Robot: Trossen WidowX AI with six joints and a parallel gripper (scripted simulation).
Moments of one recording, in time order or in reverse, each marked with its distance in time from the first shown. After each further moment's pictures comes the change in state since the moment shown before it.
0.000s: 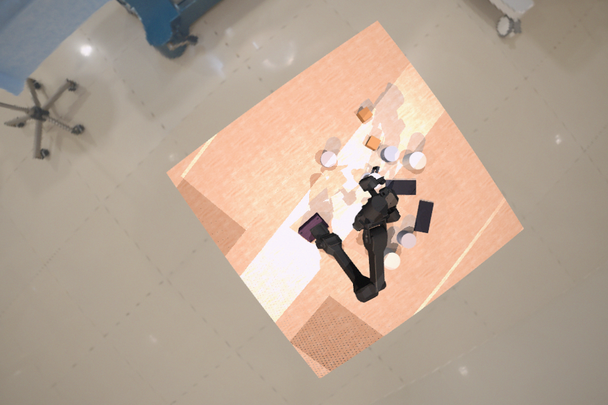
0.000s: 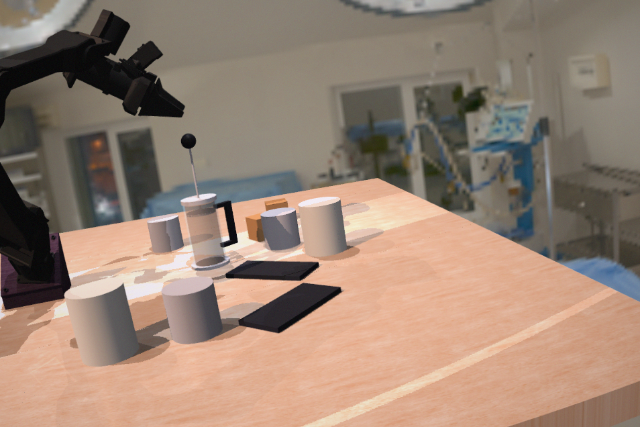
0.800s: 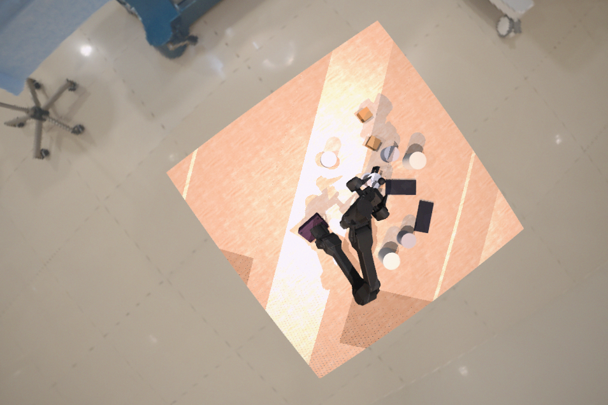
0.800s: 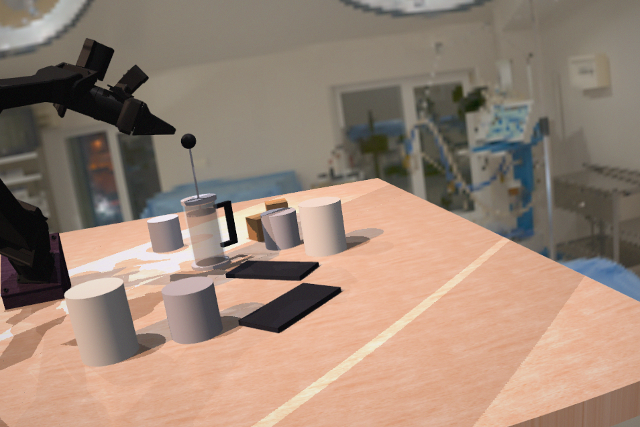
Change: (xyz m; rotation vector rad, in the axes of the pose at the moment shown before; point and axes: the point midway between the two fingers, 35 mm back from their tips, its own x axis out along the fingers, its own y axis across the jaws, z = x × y) arm 0.000 0.018 -0.045 -0.138 -0.085 0.023
